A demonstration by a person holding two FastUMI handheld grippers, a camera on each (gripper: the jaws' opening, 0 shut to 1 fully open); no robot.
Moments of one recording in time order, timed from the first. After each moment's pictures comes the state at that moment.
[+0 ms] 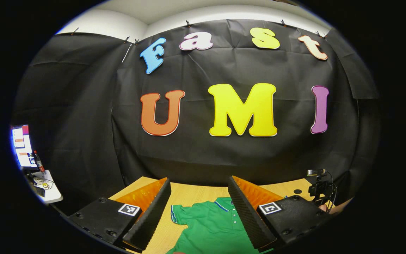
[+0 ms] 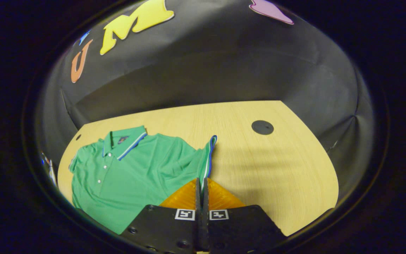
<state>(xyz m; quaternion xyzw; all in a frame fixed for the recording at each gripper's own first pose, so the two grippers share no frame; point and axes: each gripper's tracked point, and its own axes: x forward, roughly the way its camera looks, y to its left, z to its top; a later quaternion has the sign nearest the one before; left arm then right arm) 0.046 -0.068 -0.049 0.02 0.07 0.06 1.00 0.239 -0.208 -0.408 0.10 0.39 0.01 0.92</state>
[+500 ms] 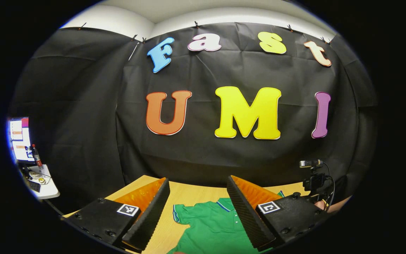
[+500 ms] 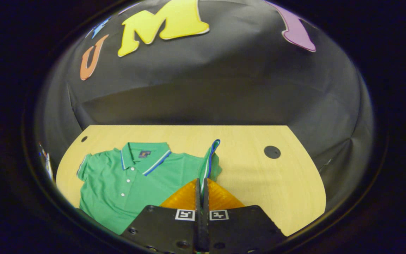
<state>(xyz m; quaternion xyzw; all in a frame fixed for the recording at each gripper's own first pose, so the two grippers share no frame) 0.035 -0.038 -0.048 0.00 0.07 0.08 0.99 0.252 -0.139 -0.351 0.03 0.36 0.02 0.93</state>
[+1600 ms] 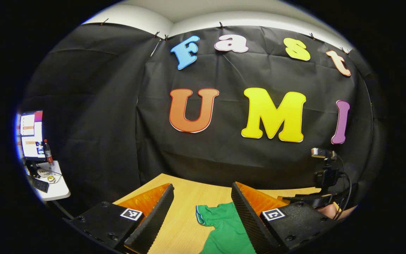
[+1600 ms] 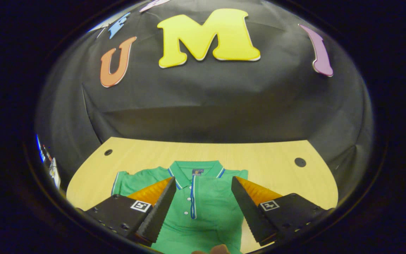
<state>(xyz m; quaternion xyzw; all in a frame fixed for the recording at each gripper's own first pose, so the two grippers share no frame) 0.030 0.040 -0.079 -0.02 0.10 0.09 0.99 0.230 -0.021 -0.265 0.05 0.28 0.04 0.96</state>
